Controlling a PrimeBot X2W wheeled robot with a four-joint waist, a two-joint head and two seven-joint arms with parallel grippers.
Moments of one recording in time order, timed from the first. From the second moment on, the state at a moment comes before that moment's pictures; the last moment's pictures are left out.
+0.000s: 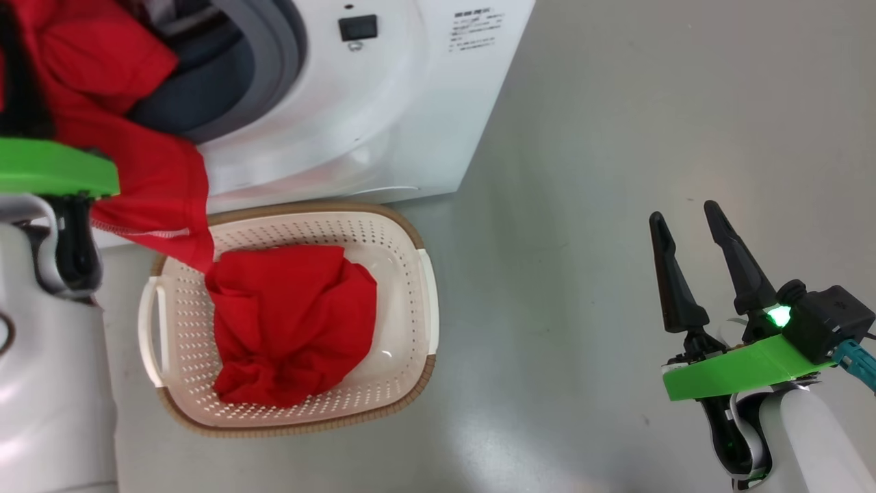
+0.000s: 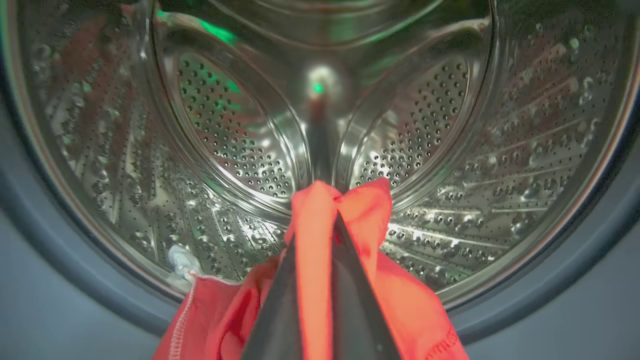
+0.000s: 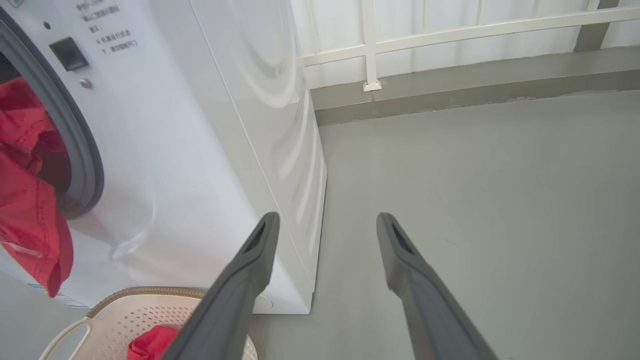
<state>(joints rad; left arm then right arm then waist) -0.91 0.13 0.20 0.66 -0.31 -0.12 -0.25 -0.22 -0.07 0.04 0.13 0.36 0.13 -0.26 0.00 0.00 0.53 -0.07</state>
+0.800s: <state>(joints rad) -0.45 0.02 0.25 -0.01 -0.33 -0.12 -0.26 -0.19 -0.07 0.04 0.13 0.36 0.13 -0.26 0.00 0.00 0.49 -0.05</state>
